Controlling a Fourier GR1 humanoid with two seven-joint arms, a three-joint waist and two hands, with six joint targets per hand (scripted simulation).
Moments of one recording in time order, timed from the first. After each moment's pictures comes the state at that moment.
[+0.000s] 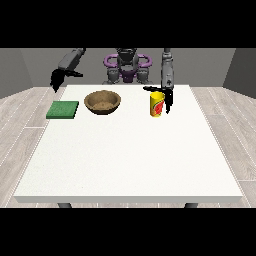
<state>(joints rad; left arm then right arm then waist) -0.48 0.13 0.20 -0.85 0.00 0.08 -0.70 -0.32 -0.28 -0.27 -1.25 -0.20 0.26 -0.36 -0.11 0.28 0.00</state>
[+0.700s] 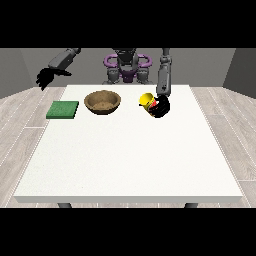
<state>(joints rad) -0.58 0.17 0.20 -0.73 -0.18 0.45 -0.76 -0.37 -0.38 -0.34 -1.17 -0.27 0.37 -0.40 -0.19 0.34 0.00</state>
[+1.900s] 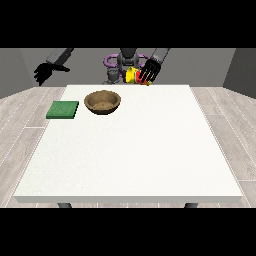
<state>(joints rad) -0.67 0.04 -0.28 -0.84 -0.86 0.53 0.03 -0.27 -0.48 -0.41 -0.71 -0.21 0.39 -0.51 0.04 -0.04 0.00</state>
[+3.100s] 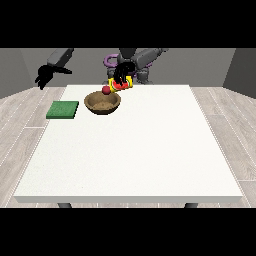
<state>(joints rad) -0.77 0.00 -0.72 -0.91 -1.36 0.35 0.45 -0.51 -0.45 -0.36 -0.64 -0.18 0.31 -0.45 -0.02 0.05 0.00</state>
